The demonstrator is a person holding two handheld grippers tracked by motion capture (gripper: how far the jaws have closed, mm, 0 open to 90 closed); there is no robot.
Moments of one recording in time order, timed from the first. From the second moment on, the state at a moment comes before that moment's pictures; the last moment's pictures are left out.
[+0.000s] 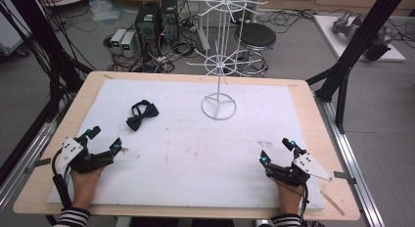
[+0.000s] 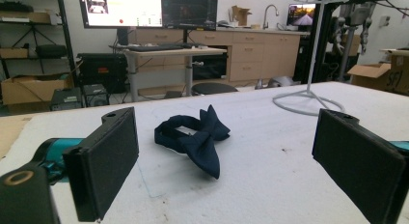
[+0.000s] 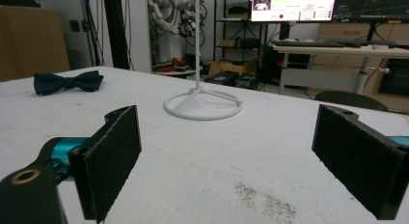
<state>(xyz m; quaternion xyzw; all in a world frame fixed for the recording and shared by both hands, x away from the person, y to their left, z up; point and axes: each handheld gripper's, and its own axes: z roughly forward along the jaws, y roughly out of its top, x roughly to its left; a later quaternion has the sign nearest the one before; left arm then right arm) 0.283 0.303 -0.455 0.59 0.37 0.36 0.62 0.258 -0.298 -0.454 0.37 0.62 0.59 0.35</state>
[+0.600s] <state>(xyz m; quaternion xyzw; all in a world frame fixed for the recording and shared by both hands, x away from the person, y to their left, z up) 0.284 0.303 -0.454 0.60 0.37 0.36 0.61 0.257 -0.296 -0.454 0.37 0.62 0.59 0.36</state>
